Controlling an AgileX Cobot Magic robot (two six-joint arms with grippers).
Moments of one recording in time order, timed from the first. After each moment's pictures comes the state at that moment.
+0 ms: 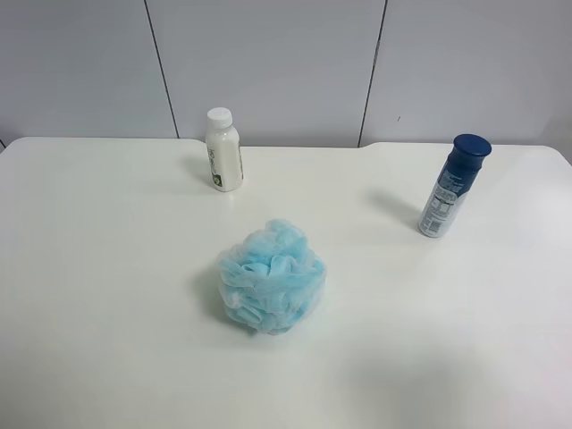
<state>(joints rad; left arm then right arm) 0.01 0.00 -0.51 0.02 1.06 0.01 0.02 0.00 -0.50 0.08 1.06 -0.04</state>
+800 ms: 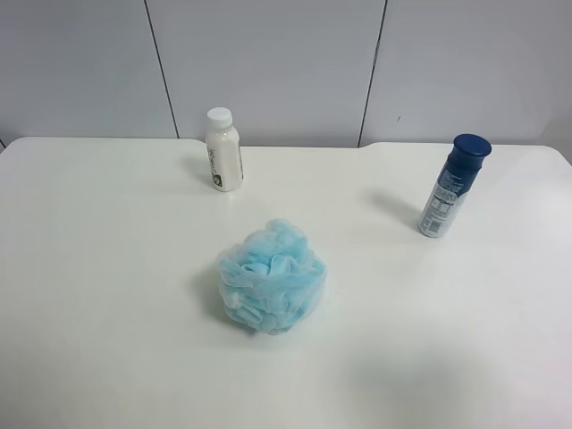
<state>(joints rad) 0.01 0.00 -0.51 0.02 1.06 0.01 0.02 0.00 -0.51 0.08 1.08 -0.02</state>
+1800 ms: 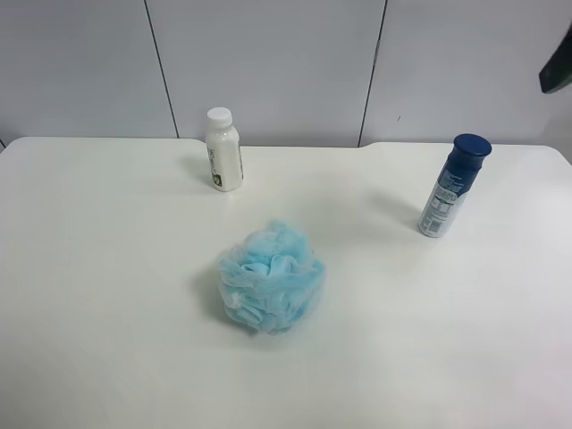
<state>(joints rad) 0.01 0.00 -0.51 0.02 1.06 0.01 0.02 1.23 -1.32 0.08 1.21 0.04</state>
